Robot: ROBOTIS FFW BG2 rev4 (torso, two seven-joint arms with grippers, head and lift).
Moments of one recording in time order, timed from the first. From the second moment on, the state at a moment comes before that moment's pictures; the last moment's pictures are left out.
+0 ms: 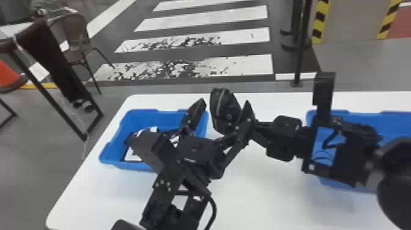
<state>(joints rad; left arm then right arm) 0.43 0.16 -0.24 -2.27 0.20 0.05 0.05 -0.23 -0.34 0.52 -1.84 -0.75 0.51 0.53</state>
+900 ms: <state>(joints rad) 0.41 0.17 -0.25 -2.30 0.15 0.18 0.03 -0.23 -0.34 0.53 -1.84 -0.77 0.50 0.52</state>
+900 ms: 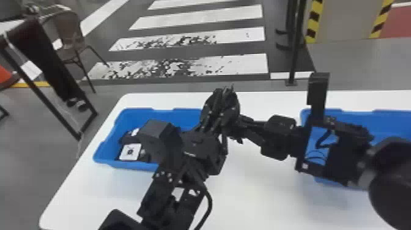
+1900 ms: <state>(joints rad) 0.42 0.16 -0.22 -2.30 0.12 0.06 0.03 -0.22 -0.34 0.53 -1.80 -0.86 0.44 0.52</state>
